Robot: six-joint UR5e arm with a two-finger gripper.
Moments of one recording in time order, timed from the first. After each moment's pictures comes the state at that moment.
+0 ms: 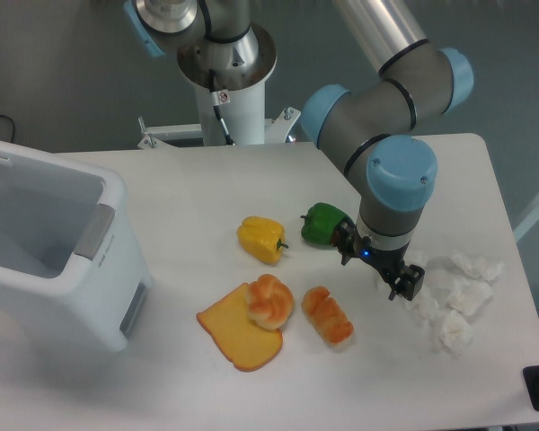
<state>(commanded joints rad) 2.57 -2.04 -1.42 -1.19 1.59 1.29</state>
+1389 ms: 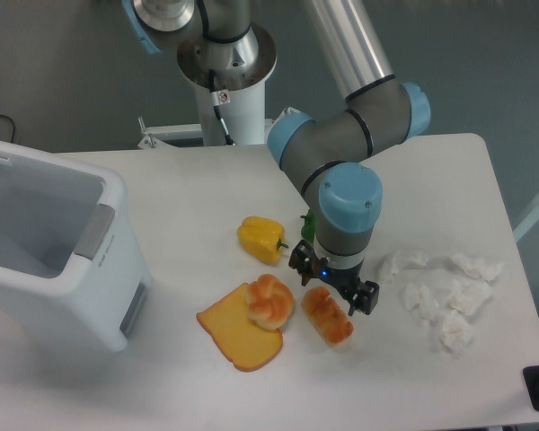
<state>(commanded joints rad) 2.54 -2.05 -1.57 -1.01 1.53 1.11</state>
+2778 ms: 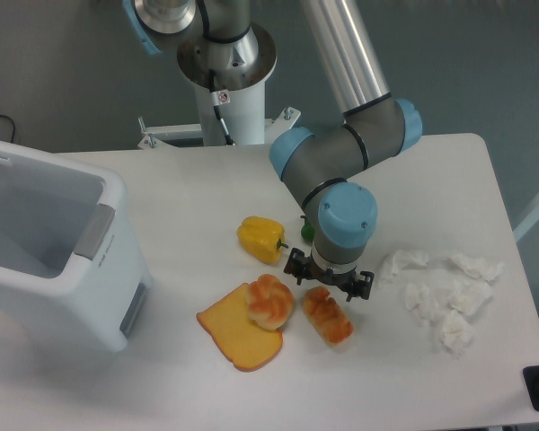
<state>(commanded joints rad) 2.51 -2.12 -1.63 -0.98 1.58 0.82</state>
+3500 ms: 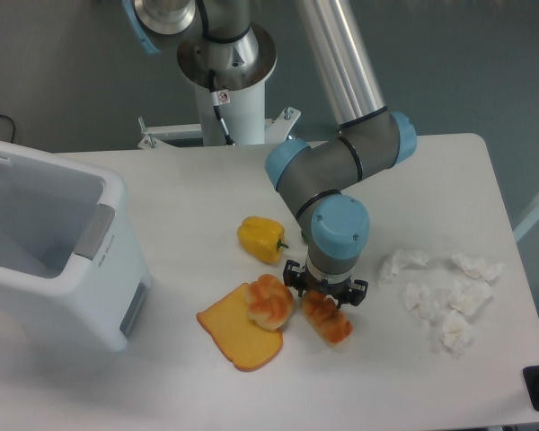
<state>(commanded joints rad) 2.50 -2.14 -1.62 -0.96 1.58 0.79</state>
